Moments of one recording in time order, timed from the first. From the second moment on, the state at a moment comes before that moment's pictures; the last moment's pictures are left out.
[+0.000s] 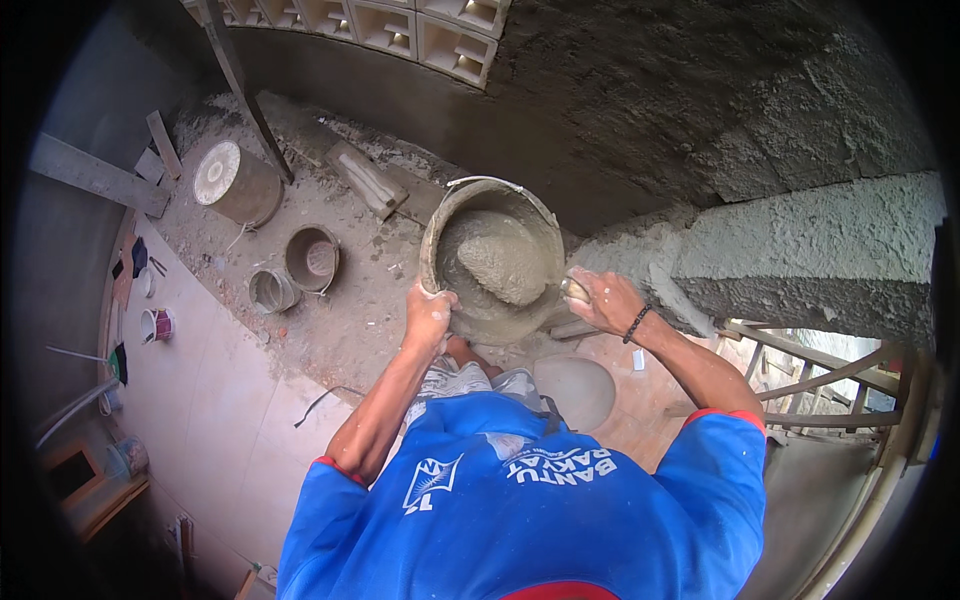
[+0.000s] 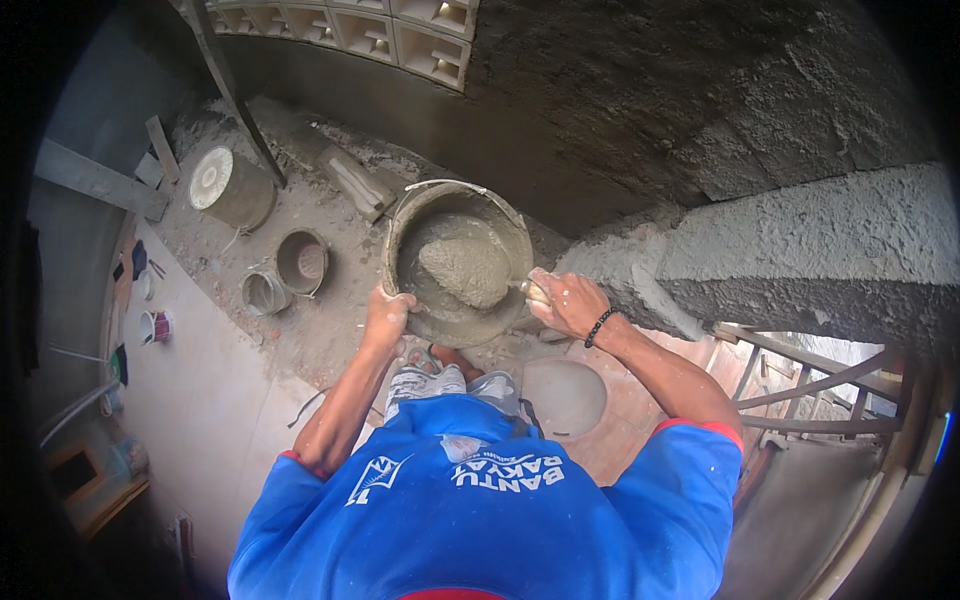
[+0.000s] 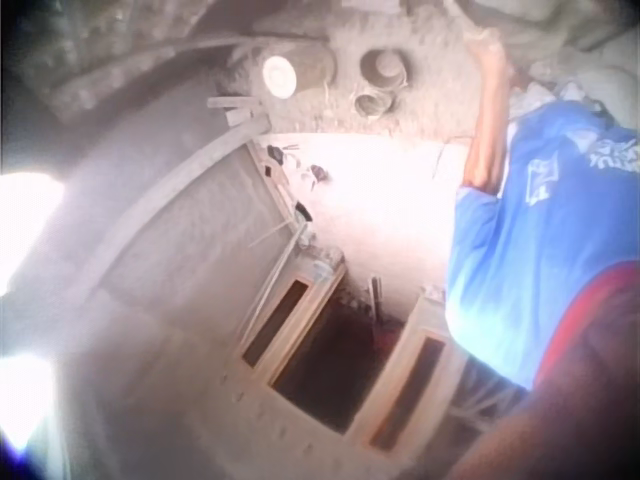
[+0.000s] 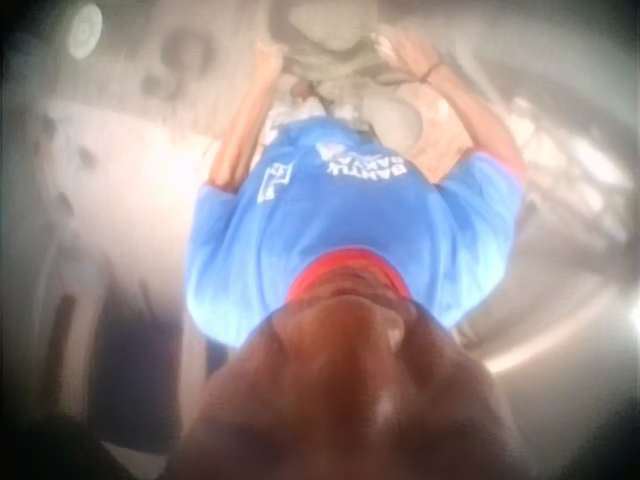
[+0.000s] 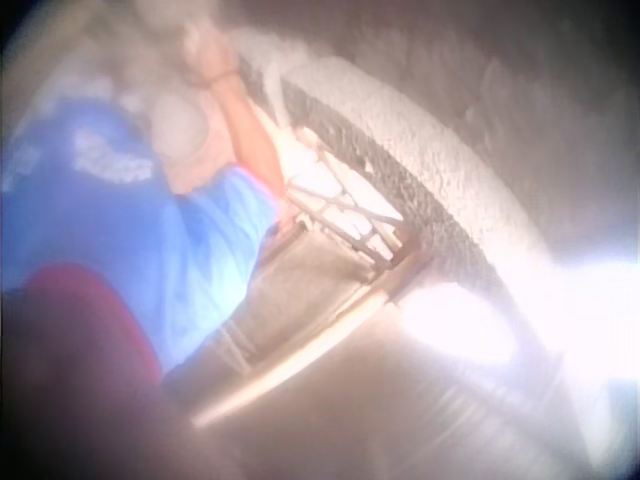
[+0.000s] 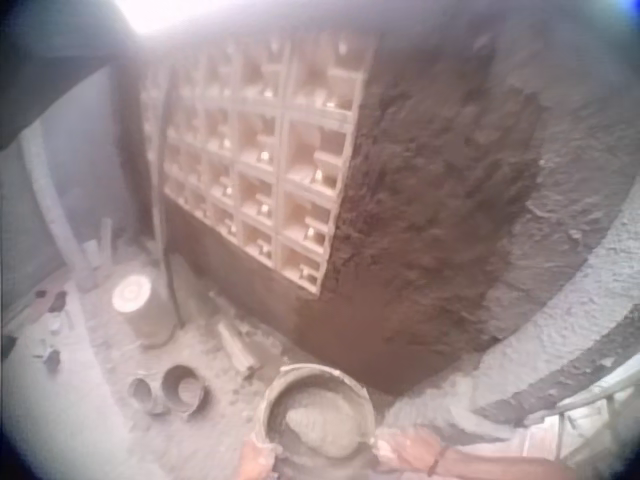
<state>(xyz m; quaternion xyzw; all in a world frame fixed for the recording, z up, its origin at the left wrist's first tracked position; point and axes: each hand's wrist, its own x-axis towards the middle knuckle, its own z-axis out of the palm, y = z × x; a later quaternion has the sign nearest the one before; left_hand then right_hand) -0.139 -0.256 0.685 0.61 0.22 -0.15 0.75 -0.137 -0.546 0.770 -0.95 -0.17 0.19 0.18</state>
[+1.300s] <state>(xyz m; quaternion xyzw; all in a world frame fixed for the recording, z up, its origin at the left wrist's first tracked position) -0.126 -0.304 0.716 0.60 0.29 -0.10 0.74 -0.076 -0.571 0.737 -0.91 -0.28 0.28 0.12</state>
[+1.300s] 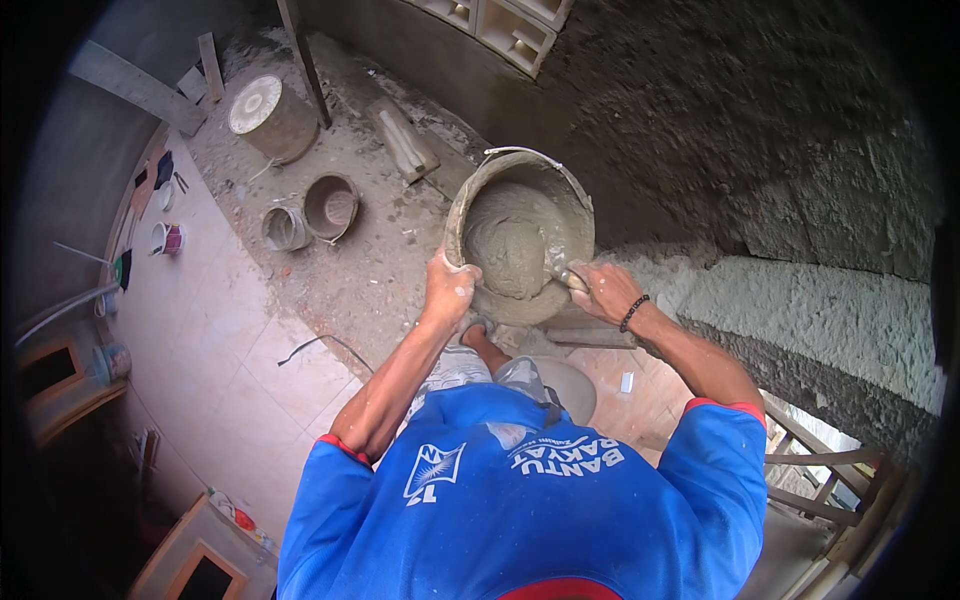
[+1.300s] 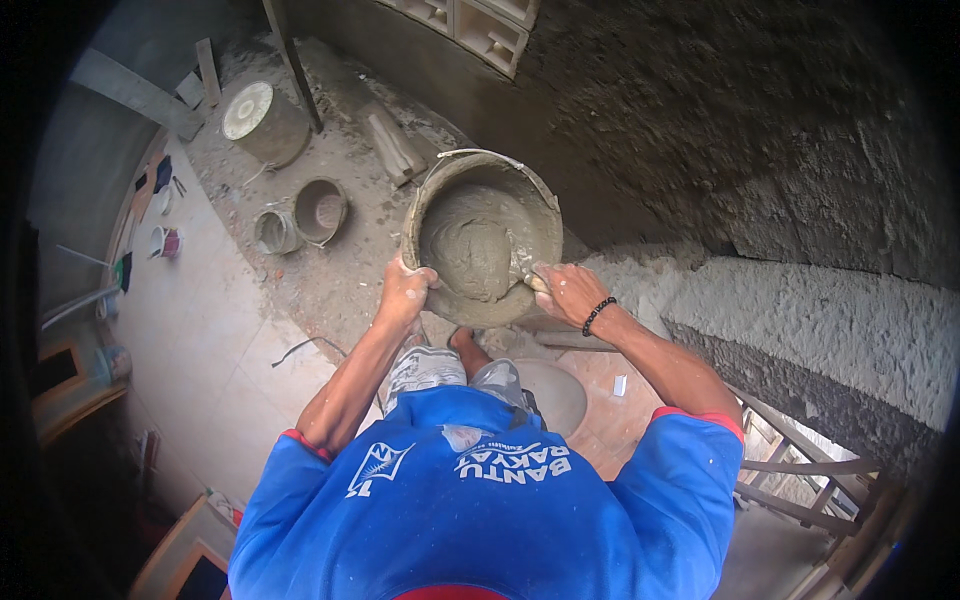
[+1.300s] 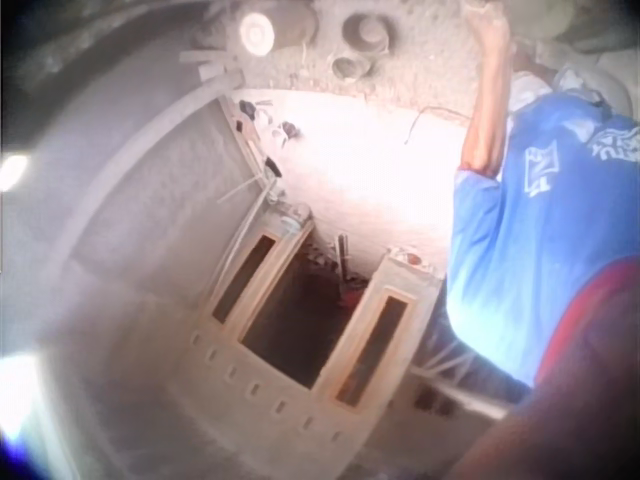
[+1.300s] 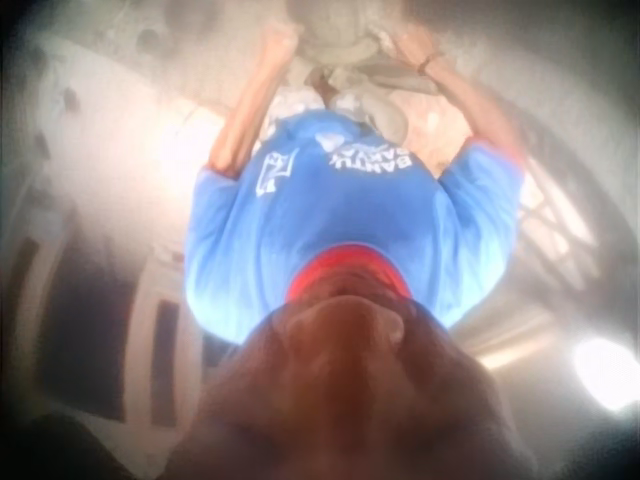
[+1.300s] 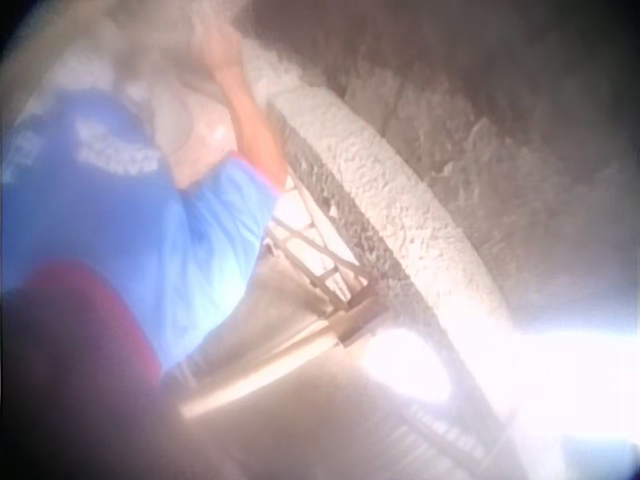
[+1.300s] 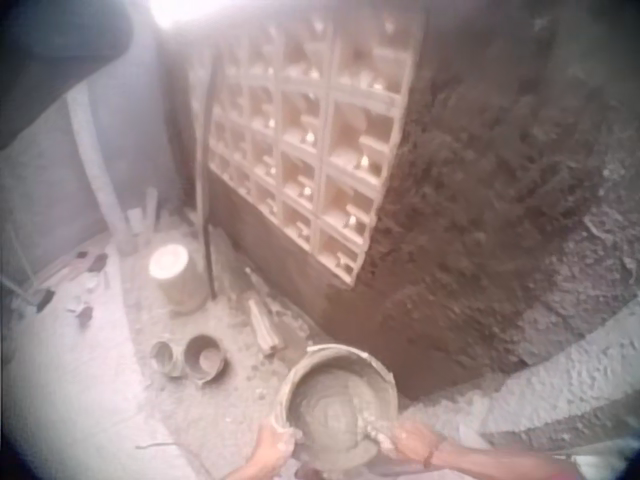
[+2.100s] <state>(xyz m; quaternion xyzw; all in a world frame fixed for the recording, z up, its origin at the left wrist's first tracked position) -0.205 -0.257 0.644 0.59 0.44 0.05 0.68 0.062 -0.565 0.775 -0.82 -0.13 0.43 0.36</state>
